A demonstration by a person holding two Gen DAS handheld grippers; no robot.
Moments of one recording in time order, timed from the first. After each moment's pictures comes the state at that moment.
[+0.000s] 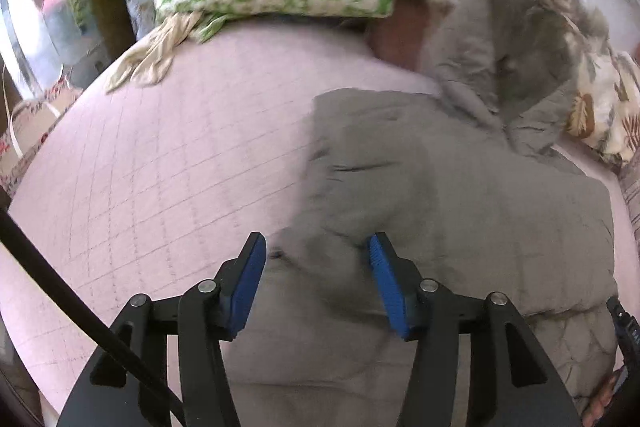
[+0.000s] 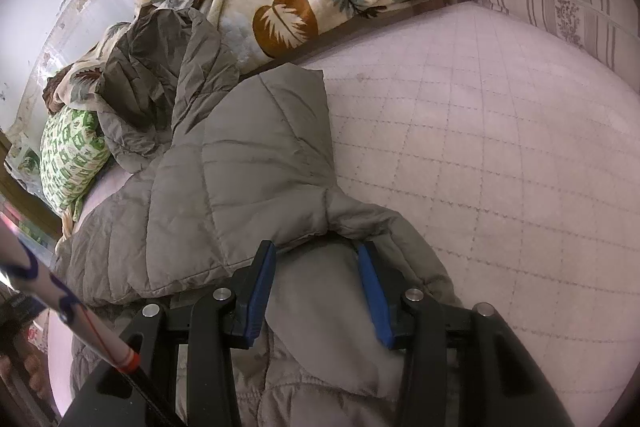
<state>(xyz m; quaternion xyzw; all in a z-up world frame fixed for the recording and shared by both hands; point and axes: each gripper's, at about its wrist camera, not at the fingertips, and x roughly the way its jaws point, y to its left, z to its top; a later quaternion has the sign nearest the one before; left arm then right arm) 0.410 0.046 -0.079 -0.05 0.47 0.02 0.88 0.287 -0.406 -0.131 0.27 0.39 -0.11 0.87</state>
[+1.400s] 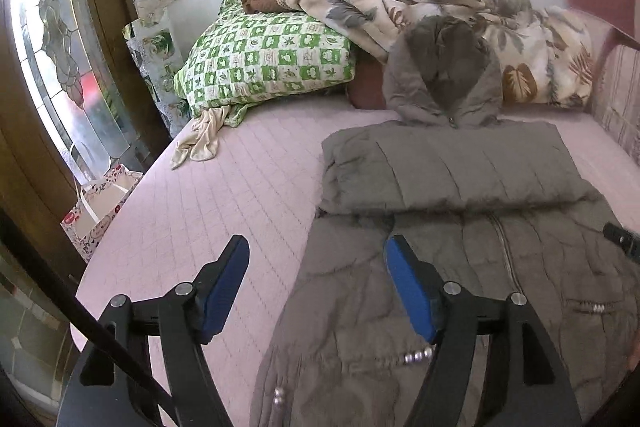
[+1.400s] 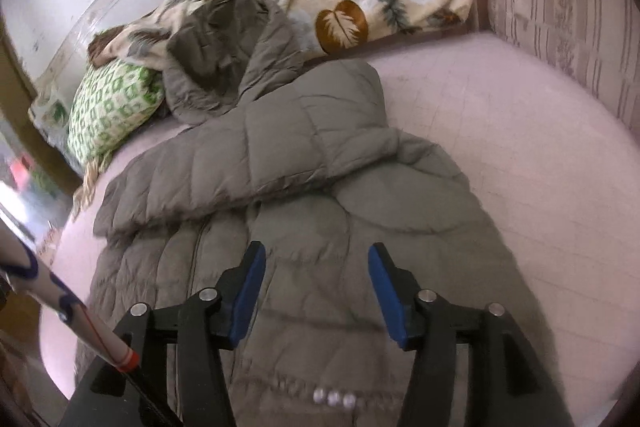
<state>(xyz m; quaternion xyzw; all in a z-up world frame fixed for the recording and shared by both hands) 0.226 0.018 0.003 0.10 0.35 0.01 0.93 0.210 -0.317 -0.076 0.20 0.39 -0.08 0.90</state>
